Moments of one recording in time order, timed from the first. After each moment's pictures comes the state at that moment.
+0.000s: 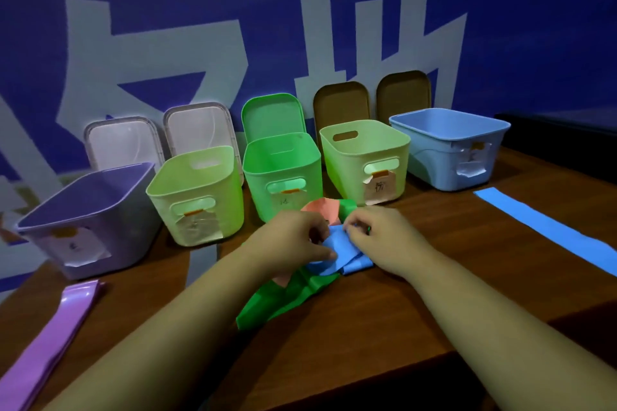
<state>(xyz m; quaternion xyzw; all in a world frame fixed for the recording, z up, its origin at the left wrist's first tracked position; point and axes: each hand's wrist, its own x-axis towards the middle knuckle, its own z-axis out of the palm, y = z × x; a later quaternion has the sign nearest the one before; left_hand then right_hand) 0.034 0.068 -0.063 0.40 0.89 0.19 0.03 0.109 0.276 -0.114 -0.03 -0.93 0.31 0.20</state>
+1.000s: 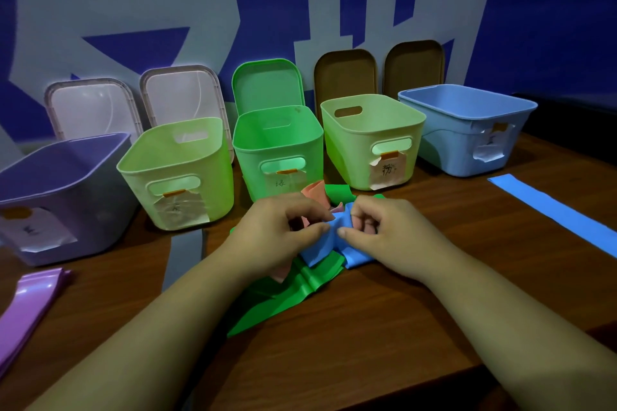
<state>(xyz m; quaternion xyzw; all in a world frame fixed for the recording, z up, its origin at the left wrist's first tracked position) 0.013 0.049 -0.093 0.47 0.80 0.36 -0.05 0.113 0.274 -0.122 0.02 -0.91 0.35 0.20</state>
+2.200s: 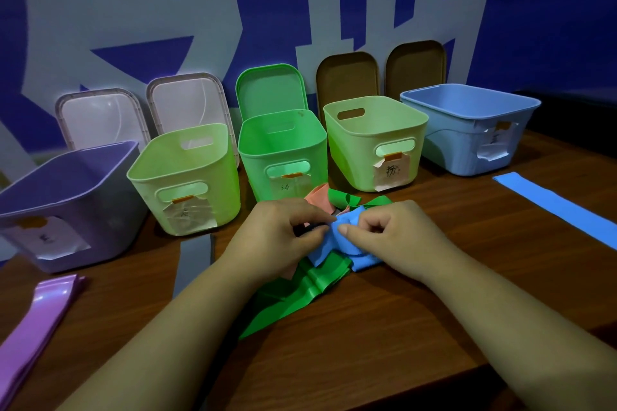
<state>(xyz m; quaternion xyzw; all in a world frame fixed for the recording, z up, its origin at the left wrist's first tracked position) 0.017 0.044 -0.090 0.49 0.80 0.32 -0.12 0.117 0.263 -0.119 0.01 -0.90 0.39 0.22</state>
